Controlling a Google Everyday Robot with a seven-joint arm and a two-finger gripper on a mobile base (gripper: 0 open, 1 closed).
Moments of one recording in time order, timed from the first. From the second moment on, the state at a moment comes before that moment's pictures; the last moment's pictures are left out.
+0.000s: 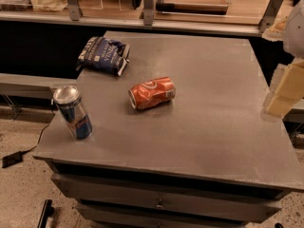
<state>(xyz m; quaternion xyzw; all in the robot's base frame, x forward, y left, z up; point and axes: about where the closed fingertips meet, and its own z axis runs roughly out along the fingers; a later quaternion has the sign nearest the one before) 0.438 -0.213 0.990 -0.60 0.78 -0.05 0.18</state>
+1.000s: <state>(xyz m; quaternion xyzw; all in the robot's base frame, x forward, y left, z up) 0.484 -0.164 0.981 -0.66 0.73 -0.05 0.18</state>
